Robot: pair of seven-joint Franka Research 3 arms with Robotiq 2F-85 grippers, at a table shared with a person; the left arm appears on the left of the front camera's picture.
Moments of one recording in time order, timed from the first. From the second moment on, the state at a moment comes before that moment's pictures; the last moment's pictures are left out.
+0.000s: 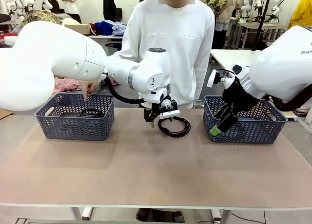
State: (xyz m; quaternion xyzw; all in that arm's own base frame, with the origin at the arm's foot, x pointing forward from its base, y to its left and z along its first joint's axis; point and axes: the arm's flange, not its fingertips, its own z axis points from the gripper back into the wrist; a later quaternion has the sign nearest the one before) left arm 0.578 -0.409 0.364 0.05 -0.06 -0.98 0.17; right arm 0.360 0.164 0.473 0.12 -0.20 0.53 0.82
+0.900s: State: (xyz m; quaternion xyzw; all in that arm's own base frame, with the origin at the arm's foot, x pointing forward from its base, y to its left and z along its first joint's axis) left arm 0.605 -0.408 0.338 0.07 -0.03 -0.99 0.13; right arm 0.360 0.164 0.473 0.12 -0.20 0.53 0.82
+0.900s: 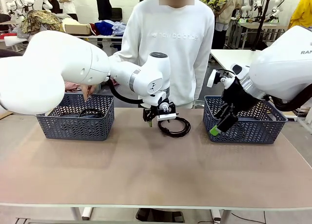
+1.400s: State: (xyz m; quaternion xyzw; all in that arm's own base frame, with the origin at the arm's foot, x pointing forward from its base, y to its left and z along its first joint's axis) left arm 0.622 -0.409 0.320 0.06 -0.02 -0.99 0.11; right arm 0.360 0.164 0.473 0.12 -0.20 0.53 0.82
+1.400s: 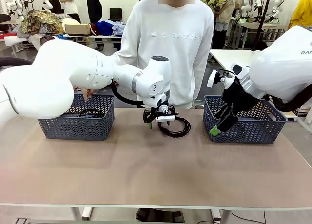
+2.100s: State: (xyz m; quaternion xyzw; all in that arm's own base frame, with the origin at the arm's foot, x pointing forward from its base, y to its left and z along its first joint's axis) left arm 0.632 -0.401 0.311 0.05 -0.01 -0.99 0.12; right arm 0.360 0.164 0.473 0.12 -0.20 0.53 0.82
